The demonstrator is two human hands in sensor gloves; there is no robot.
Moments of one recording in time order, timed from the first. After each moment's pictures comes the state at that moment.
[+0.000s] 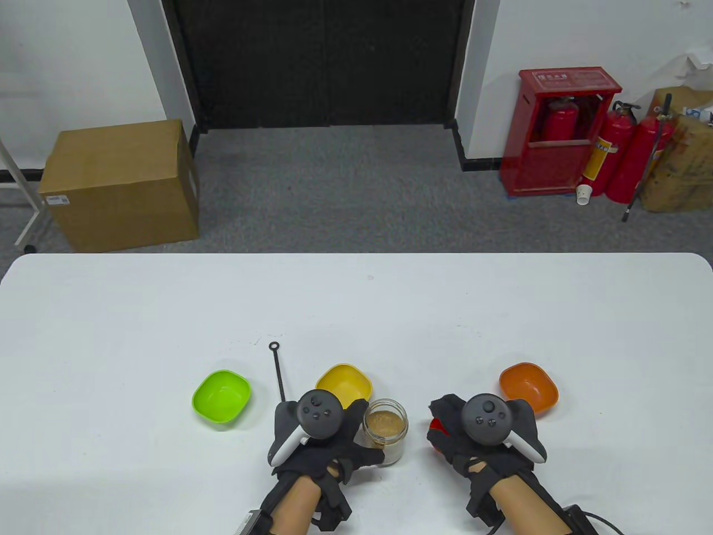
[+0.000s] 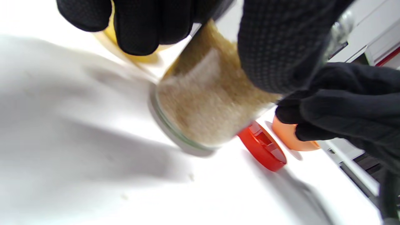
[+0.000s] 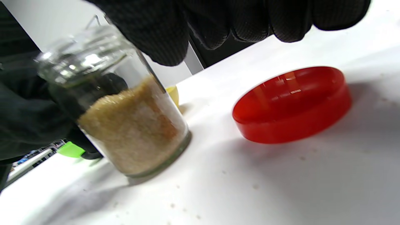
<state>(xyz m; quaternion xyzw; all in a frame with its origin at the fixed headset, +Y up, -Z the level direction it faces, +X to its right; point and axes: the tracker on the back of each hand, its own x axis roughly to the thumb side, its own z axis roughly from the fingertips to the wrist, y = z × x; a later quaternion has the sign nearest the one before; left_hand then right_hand) -0.103 -0.742 -0.332 -0.15 -0.14 0.28 0.94 0.172 -0.733 -0.324 0.17 0.07 0.95 0.27</state>
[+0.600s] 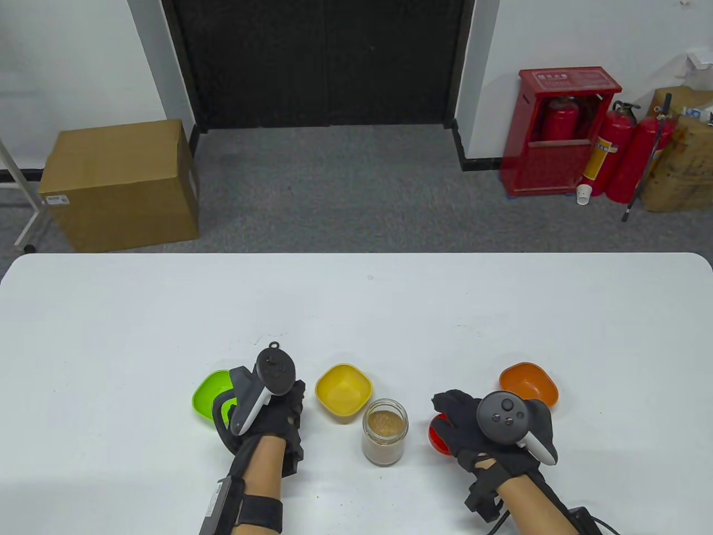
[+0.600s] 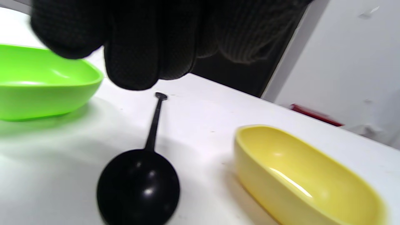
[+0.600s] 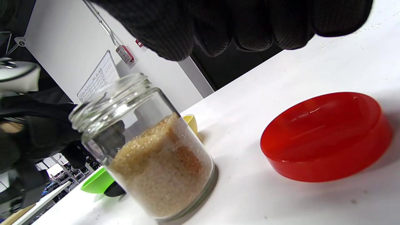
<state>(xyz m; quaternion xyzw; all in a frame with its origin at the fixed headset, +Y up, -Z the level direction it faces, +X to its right) -0.176 -0.702 -0.380 -0.05 0.11 0.15 0.98 0.183 -0.719 -0.323 0.16 0.04 0.93 0.33</state>
